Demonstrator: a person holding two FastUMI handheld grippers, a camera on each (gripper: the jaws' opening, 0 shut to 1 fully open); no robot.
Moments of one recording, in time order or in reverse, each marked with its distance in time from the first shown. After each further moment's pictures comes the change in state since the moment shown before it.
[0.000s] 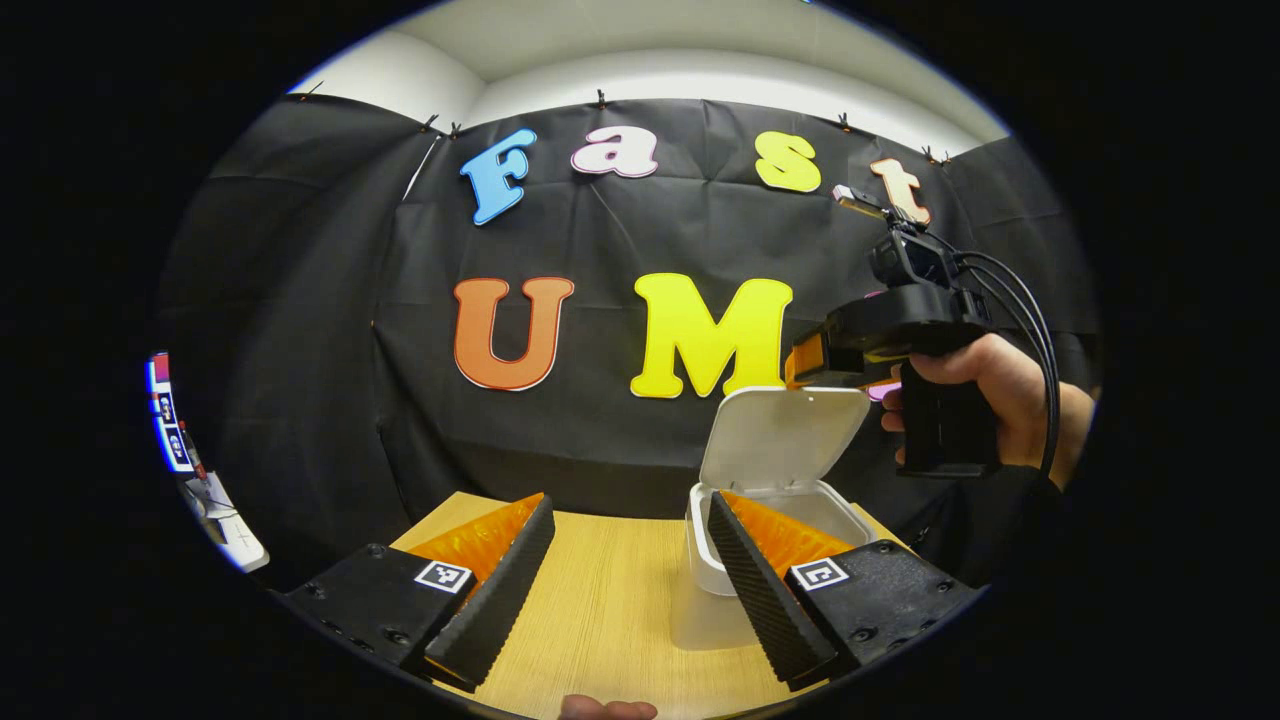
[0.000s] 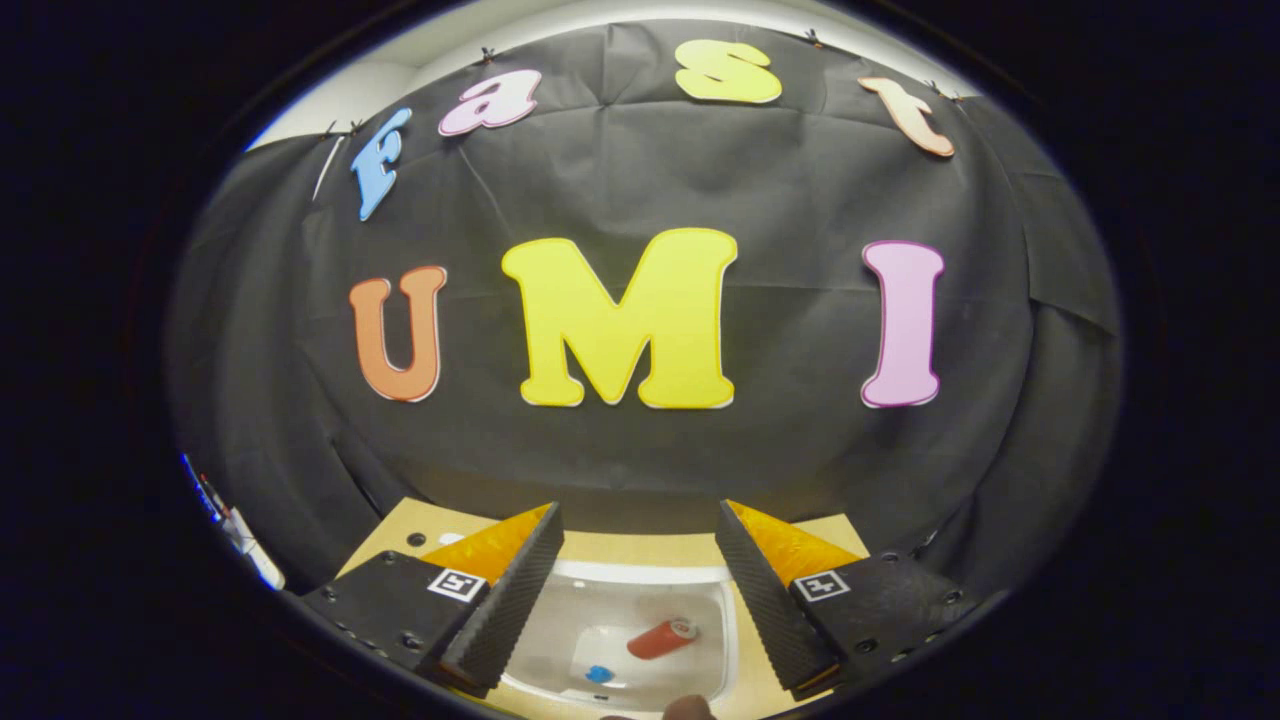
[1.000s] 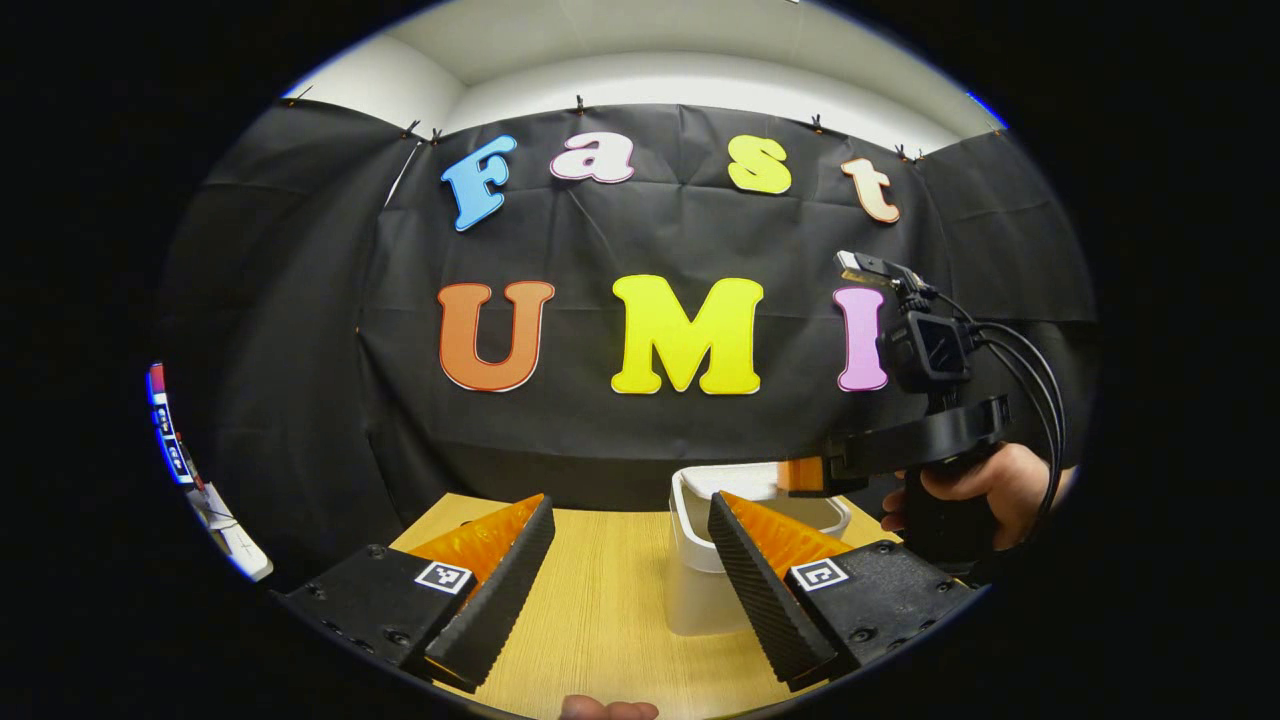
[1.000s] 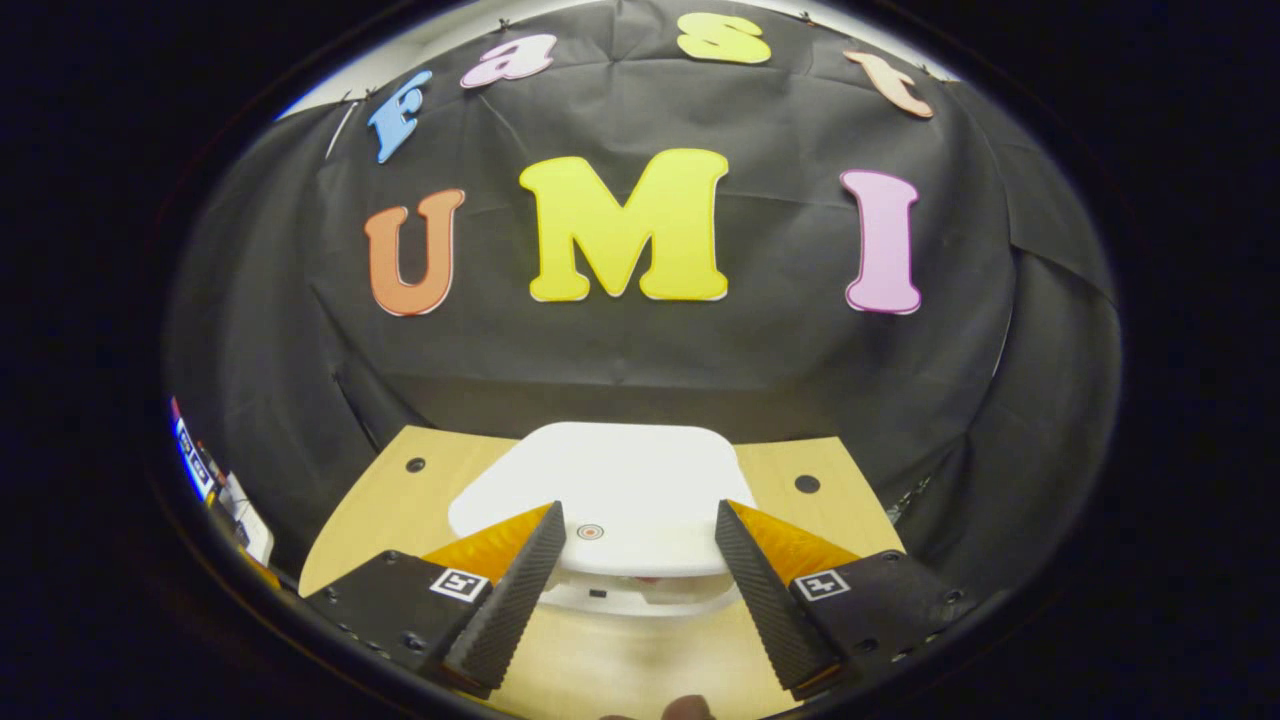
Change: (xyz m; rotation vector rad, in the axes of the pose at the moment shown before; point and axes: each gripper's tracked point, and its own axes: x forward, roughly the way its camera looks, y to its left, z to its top) left arm -0.030 -0.005 -0.007 0.028 -0.001 -0.061; right arm -0.046 -0.003 -0.127 -0.011 0.158 -0.019
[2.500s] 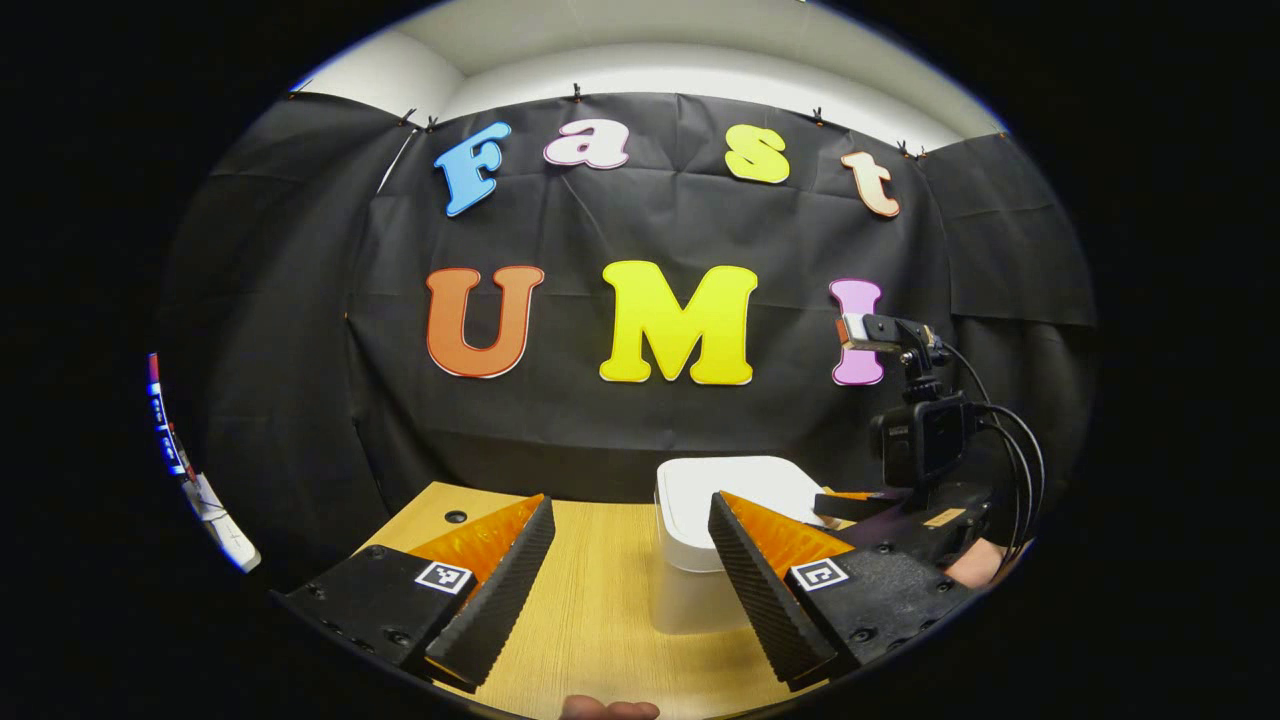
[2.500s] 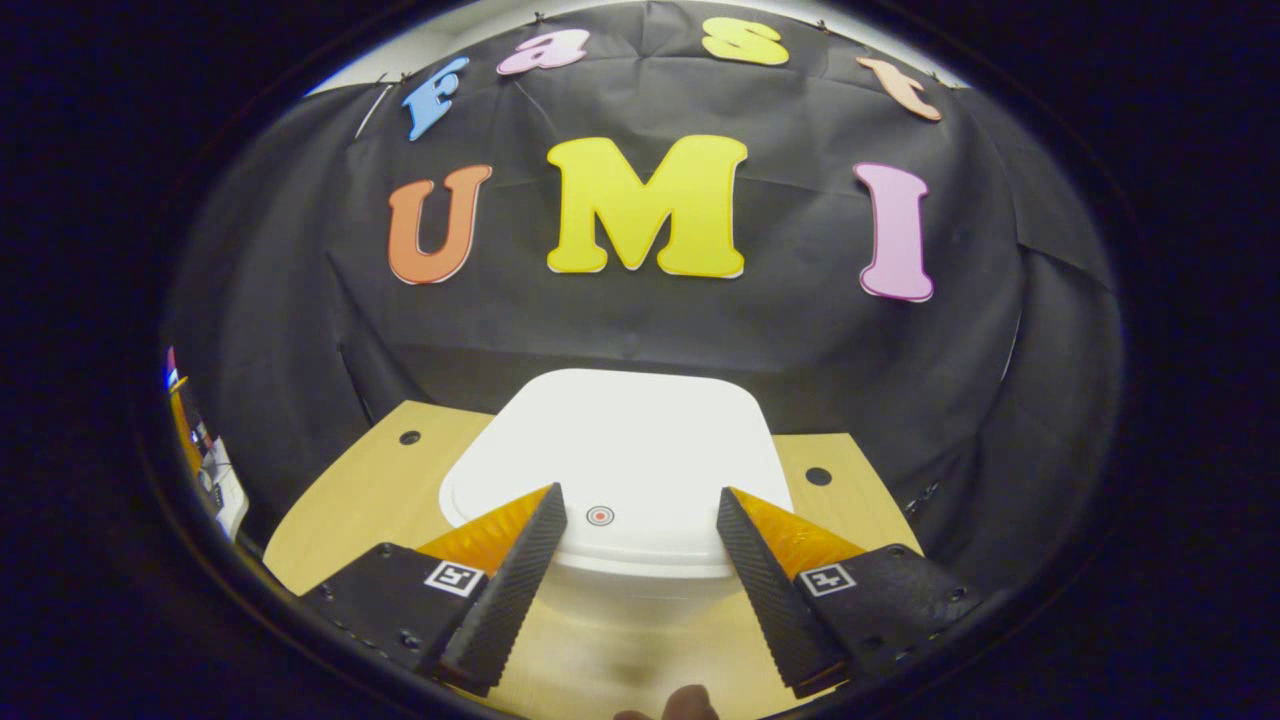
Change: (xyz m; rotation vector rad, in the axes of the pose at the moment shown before) left arm 0.017 -0.016 -0.004 -0.013 0.023 -0.022; right arm 0.016 0.008 -0.048 -0.045 -0.071 0.022
